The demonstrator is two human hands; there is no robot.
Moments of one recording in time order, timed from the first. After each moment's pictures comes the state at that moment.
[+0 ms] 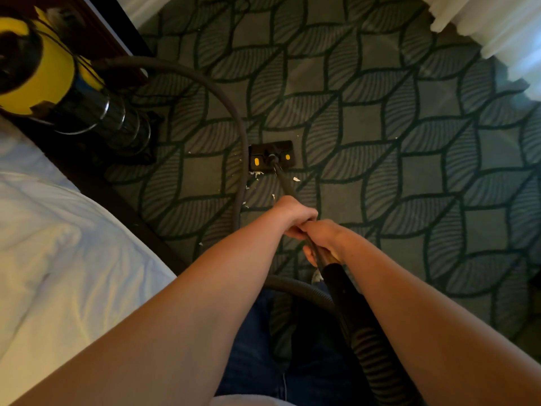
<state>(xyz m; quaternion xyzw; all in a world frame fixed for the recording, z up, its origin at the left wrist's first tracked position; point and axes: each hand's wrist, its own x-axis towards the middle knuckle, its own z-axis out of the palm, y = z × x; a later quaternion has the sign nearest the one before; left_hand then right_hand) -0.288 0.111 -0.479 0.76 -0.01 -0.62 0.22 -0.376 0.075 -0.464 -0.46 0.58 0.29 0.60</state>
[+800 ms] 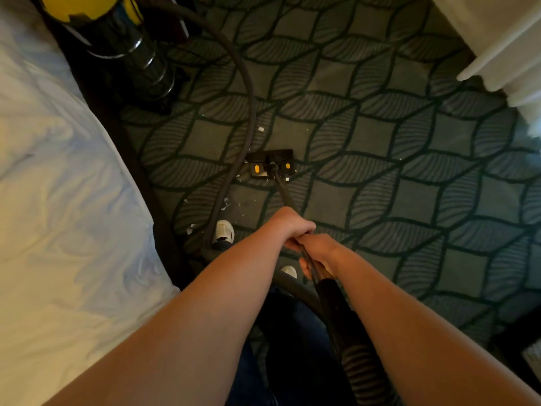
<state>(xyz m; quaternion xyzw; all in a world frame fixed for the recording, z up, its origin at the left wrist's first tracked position) -0.444 0.115 -0.480 0.76 0.07 -0.59 0.28 -0.524 0.063 -0.472 -0.52 0.53 0.36 0.56</state>
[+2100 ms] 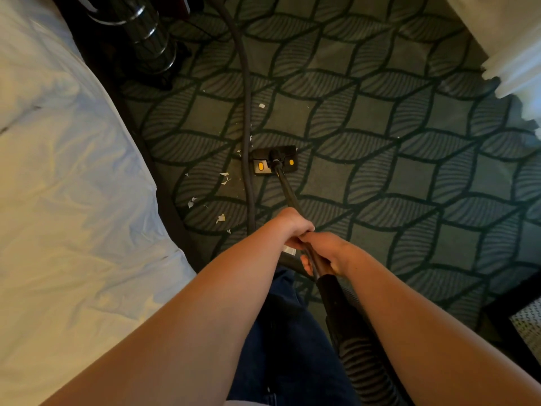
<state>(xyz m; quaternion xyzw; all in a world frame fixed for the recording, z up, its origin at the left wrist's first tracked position) -0.545 0.170 -0.489 0.74 0.08 -0.59 0.30 -0.625 0.109 -0.453 -0.48 0.55 0.35 0.59</state>
